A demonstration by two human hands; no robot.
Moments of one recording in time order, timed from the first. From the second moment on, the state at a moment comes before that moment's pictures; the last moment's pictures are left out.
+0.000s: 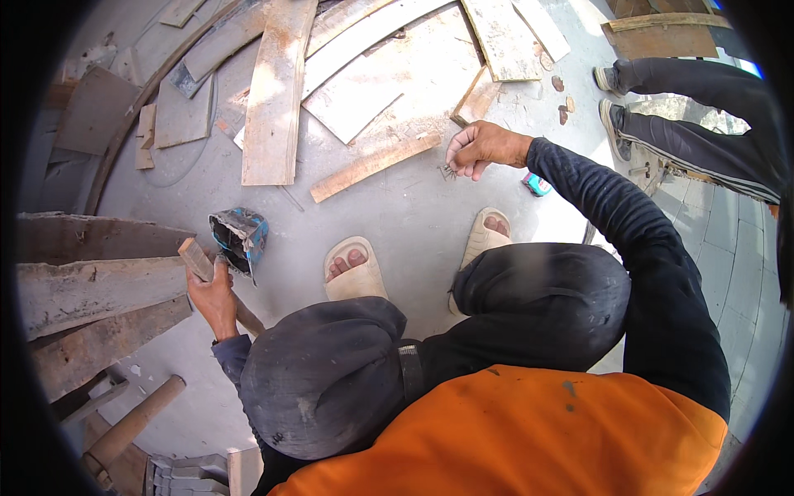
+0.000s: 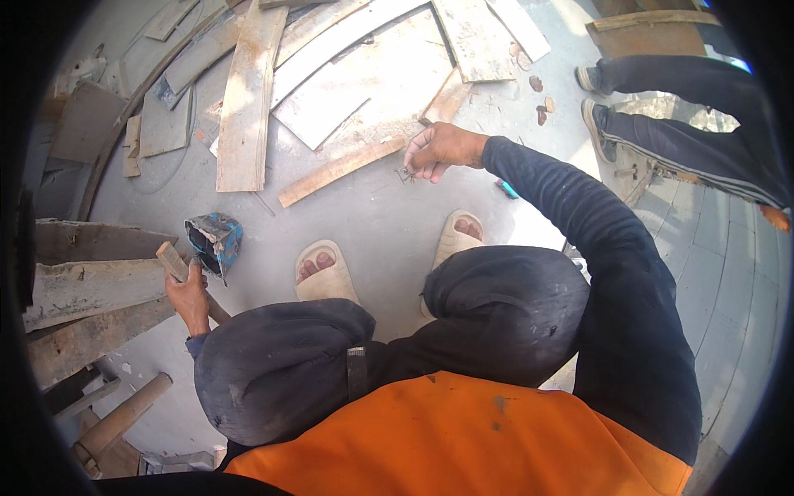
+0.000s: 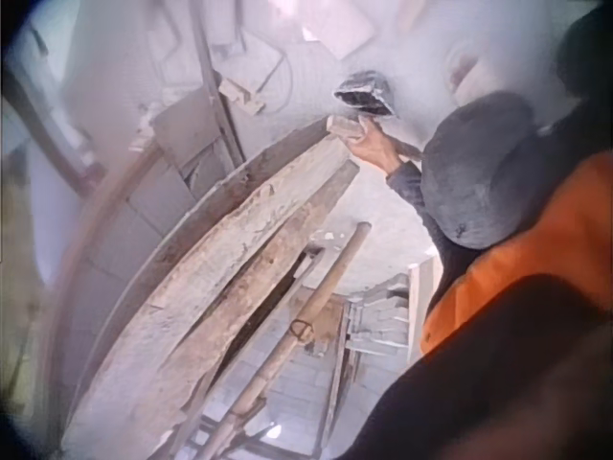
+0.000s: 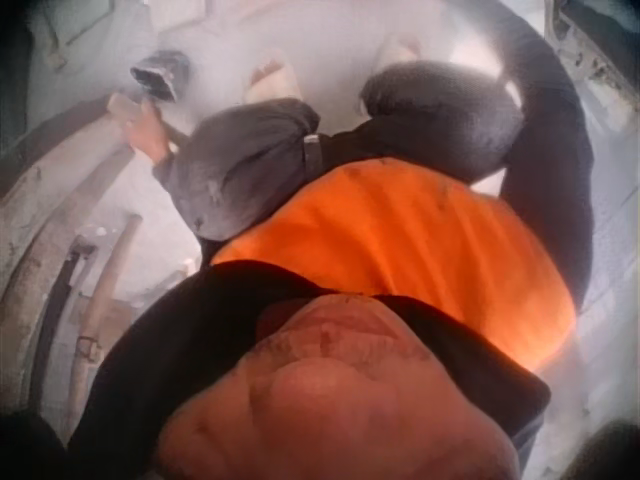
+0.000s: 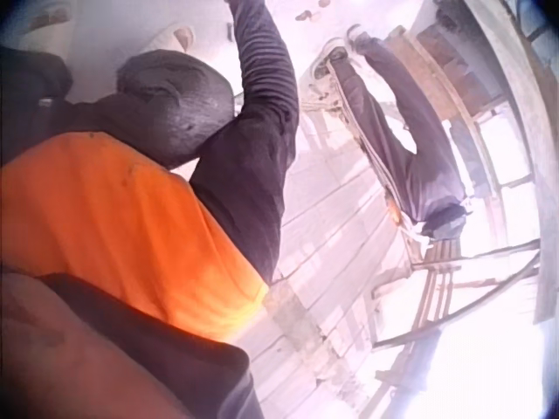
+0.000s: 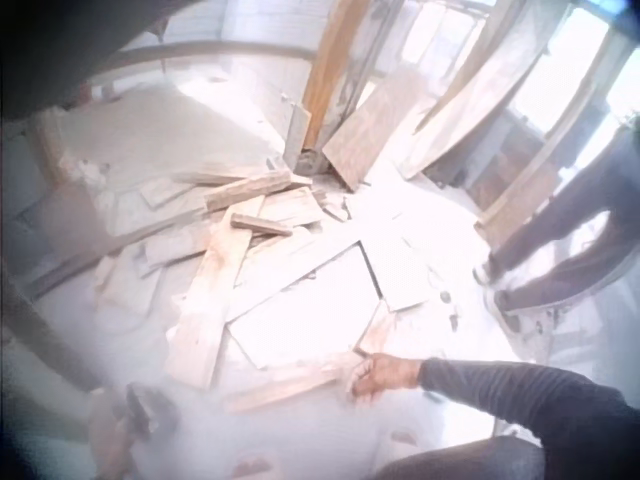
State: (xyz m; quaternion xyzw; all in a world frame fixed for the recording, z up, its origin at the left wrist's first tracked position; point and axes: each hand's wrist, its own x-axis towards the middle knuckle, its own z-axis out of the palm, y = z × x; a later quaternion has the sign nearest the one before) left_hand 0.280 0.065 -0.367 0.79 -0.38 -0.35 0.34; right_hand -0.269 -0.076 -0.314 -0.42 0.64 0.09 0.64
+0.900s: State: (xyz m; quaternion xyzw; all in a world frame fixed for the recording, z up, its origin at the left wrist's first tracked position) left_hand 0.037 -0.103 -0.244 0.51 -0.73 -0.44 0.08; right_hand -0.404 0.088 -0.361 -0.46 0.72 -0.06 0.51
